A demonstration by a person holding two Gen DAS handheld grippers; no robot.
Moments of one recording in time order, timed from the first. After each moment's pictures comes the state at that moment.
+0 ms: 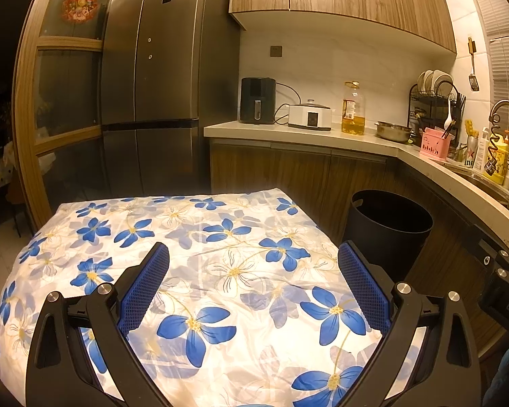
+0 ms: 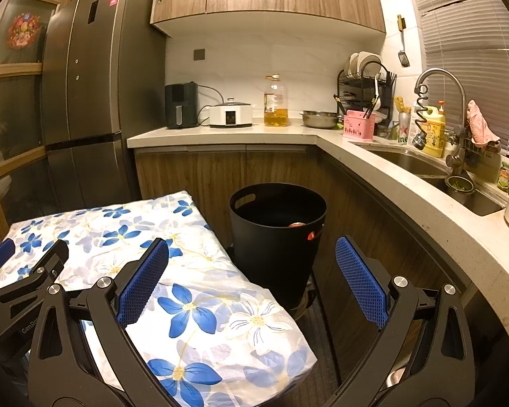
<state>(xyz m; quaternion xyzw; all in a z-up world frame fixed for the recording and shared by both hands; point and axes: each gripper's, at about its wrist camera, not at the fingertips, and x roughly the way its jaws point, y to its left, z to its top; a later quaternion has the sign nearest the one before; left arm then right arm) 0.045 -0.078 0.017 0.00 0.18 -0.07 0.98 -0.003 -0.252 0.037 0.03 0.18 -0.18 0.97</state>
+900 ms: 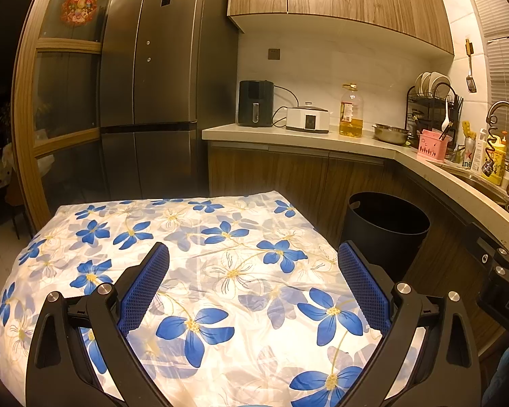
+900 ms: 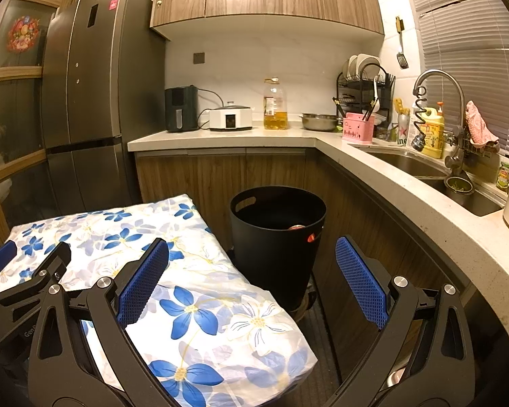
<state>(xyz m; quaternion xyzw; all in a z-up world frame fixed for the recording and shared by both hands) 0.041 -0.077 0.020 0.00 0.18 -0.08 0.98 -0.005 -0.248 0.040 0.03 0.17 -0.18 0.97</state>
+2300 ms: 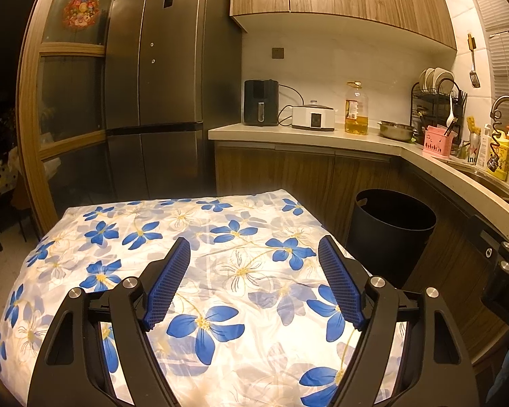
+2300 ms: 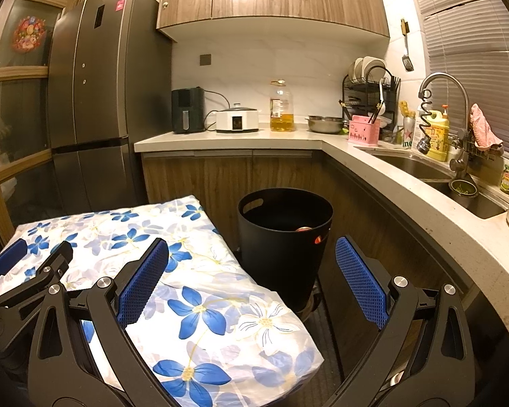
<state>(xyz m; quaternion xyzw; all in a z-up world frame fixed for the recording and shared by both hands) 0.042 -0.070 0.021 0.01 0.18 -0.06 0.98 -0.006 -0.240 0.043 0.03 0.17 -0.17 0.97</state>
